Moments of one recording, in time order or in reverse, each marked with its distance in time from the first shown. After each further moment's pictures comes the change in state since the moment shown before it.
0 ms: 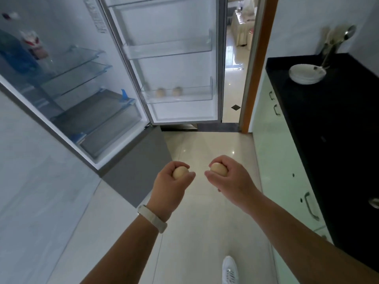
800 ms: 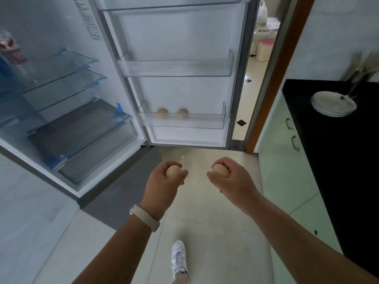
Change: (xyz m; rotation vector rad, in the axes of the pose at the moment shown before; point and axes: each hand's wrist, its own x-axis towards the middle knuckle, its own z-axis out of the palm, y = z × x) left_hand 0.226 0.008 0.006 -0.132 0.063 -0.021; right_hand 0.229 0.011 0.000 -0.007 -0.022 0.046
